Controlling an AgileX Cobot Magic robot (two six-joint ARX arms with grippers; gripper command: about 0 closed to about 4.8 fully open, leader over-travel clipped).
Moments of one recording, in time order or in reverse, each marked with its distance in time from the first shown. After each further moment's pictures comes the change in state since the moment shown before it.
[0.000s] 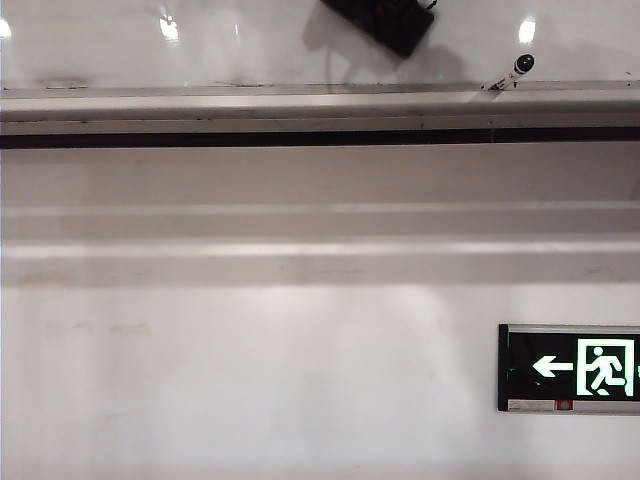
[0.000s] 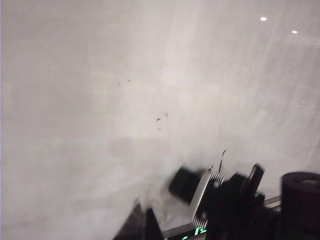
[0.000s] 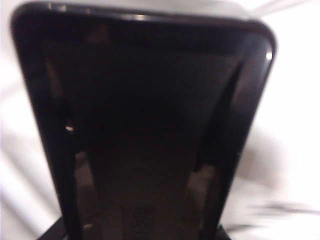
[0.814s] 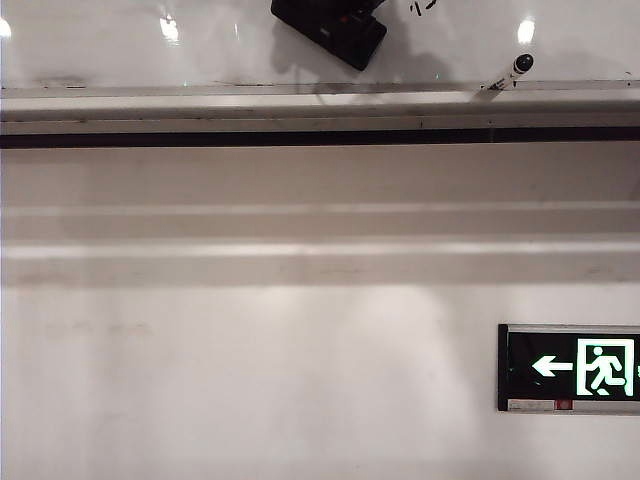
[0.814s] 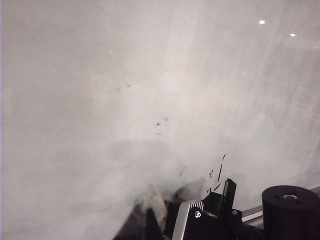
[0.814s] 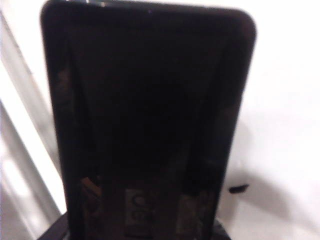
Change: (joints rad) left arm 0.000 0.000 0.000 0.015 0.000 0.000; right arm 0.034 0.044 0.007 -0.006 -0.195 -0.047
